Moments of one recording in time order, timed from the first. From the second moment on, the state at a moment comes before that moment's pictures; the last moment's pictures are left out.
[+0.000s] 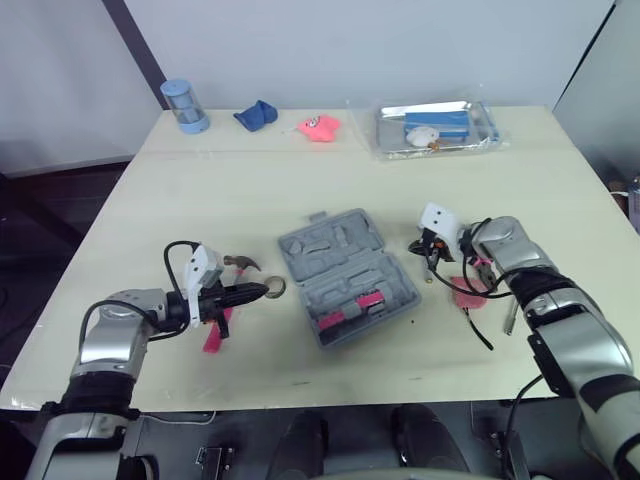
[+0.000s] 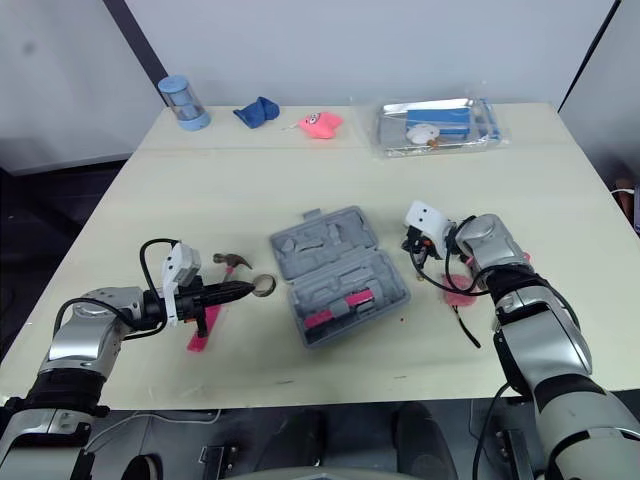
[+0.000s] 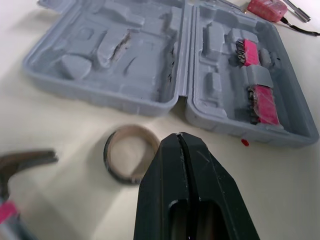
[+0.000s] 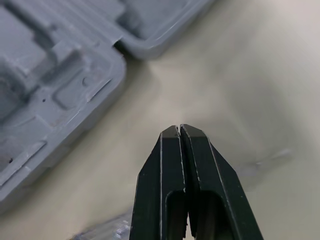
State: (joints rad) left arm -0.29 0.75 0.07 0.36 -0.36 0.20 -1.25; right arm -0.97 -0.38 0.30 1.04 -0.12 -0.01 0.99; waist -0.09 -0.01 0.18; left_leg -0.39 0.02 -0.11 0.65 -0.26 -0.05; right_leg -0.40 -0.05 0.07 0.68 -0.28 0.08
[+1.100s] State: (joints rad) left arm -0.38 0.67 0.03 0.52 -0.27 0.14 -1.26; right arm -1.02 -0.27 0.30 1.12 -0.18 -0.11 0.93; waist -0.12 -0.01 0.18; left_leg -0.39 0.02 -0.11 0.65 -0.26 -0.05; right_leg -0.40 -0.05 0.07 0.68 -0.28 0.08
